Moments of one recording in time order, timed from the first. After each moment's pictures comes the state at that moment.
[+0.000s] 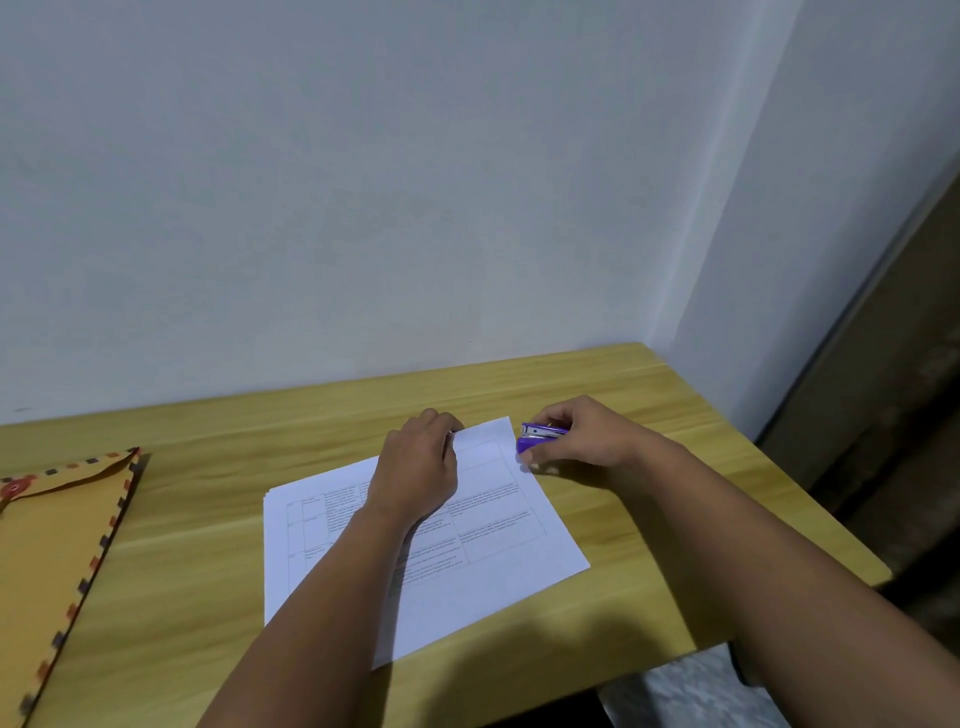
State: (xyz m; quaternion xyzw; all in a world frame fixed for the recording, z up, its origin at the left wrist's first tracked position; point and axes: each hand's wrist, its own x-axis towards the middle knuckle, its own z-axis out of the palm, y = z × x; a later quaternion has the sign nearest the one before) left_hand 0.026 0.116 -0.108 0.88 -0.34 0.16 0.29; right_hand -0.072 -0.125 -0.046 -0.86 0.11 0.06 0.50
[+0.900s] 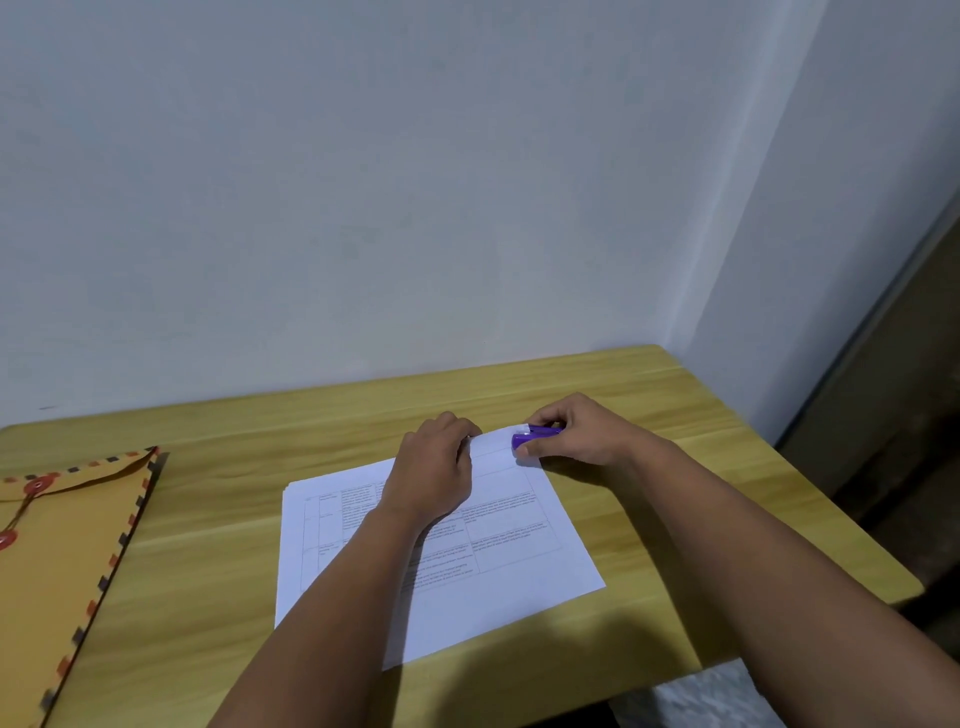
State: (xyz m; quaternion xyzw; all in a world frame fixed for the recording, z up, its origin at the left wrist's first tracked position) left_hand 0.030 0.116 -0.112 0.87 -0.36 0.12 0.31; right_hand -0.050 -0.112 -0.042 -0.90 0.05 0.05 0.44
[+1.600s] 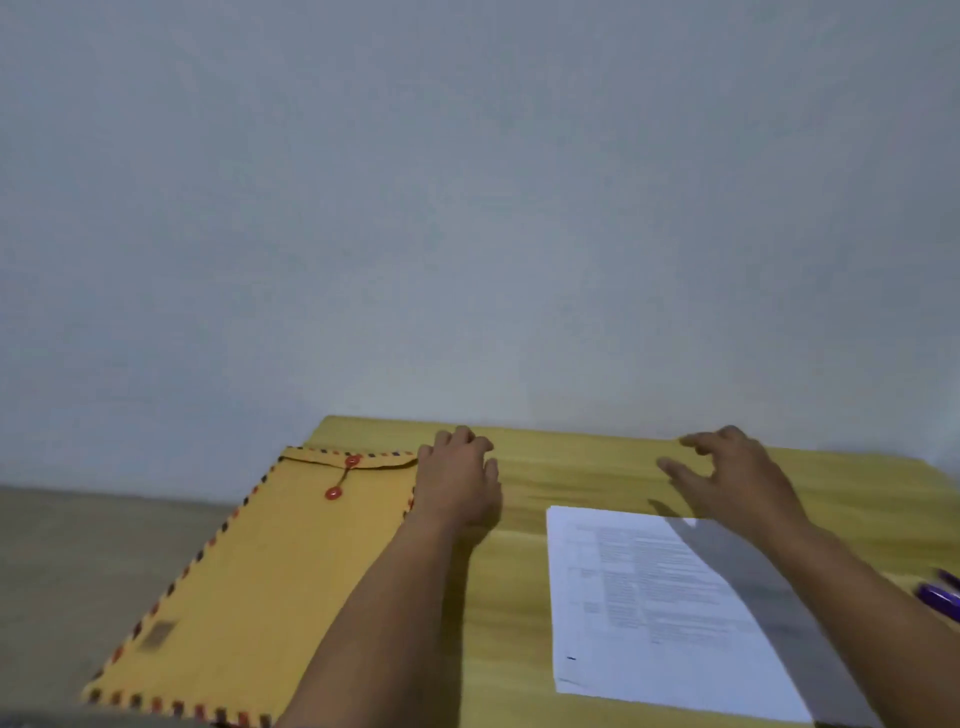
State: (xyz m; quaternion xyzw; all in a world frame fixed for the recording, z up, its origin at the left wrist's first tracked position) left_hand 0.048 0.322 -0.040 0.98 -0.10 0.12 0.13; right_hand -0.029 -0.001 -0.010 -0.96 0.11 -0.17 0.21
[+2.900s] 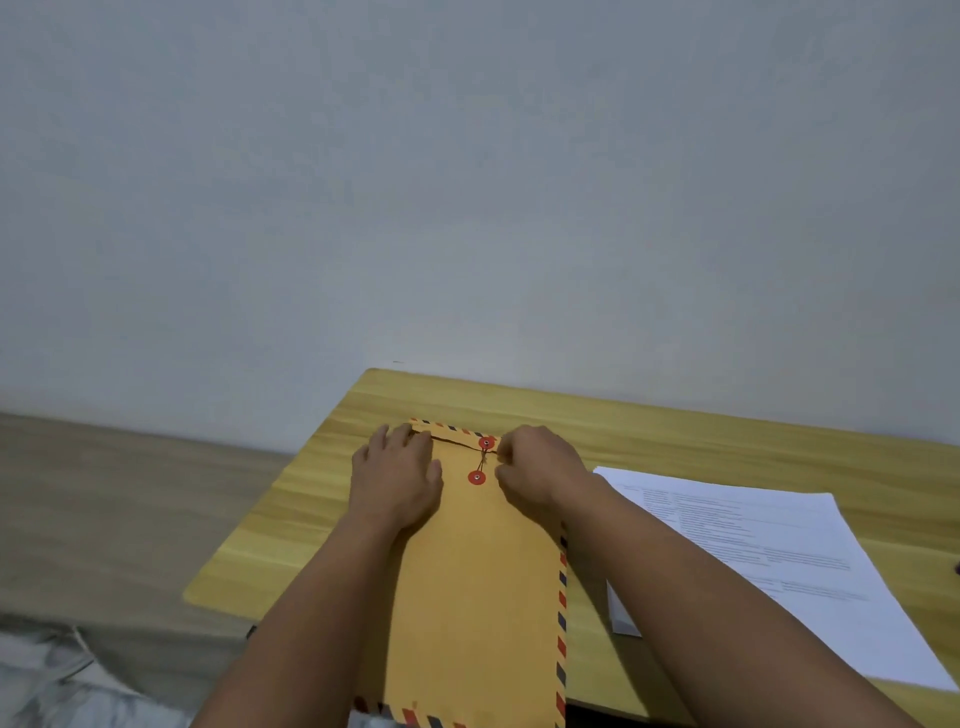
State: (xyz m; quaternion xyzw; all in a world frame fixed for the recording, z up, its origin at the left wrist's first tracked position) left_hand -0.006 0.462 -0.078 0.99 -0.01 0.08 0.10; right_hand 0.015 0.259 -0.051 -0.99 -0.06 0.03 0.14
